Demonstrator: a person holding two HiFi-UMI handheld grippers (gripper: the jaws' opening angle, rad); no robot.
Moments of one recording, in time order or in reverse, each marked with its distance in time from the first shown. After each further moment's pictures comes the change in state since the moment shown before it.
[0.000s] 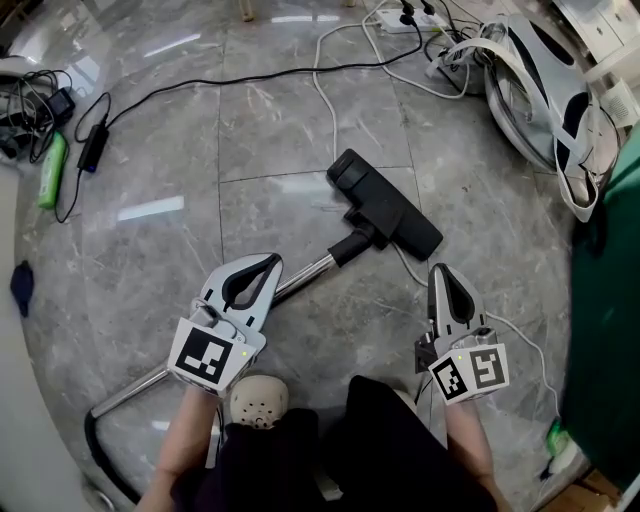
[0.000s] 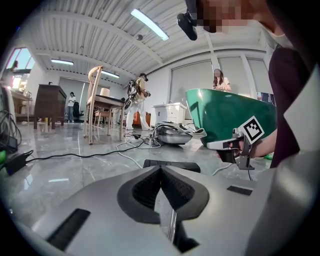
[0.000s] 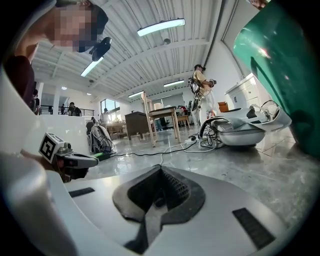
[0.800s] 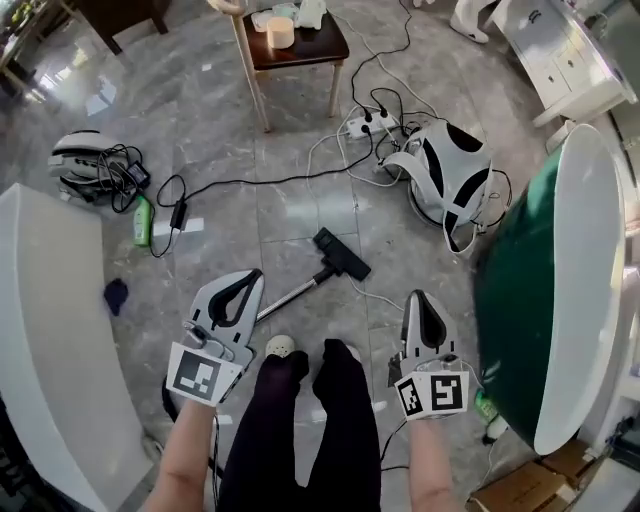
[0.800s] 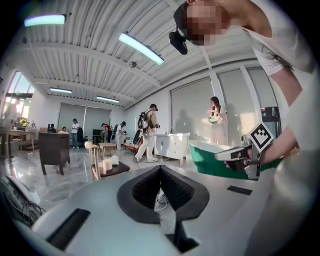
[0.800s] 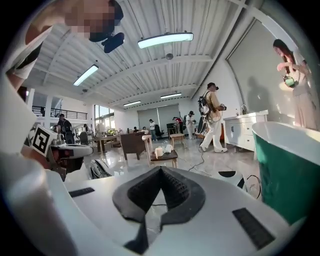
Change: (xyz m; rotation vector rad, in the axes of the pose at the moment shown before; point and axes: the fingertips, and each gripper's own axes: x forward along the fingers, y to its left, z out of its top) left arm -0.170 -0.034 0.526 0.086 -0.114 0.060; right arm -0.128 0.092 0.496 -0.010 -0.035 -0.089
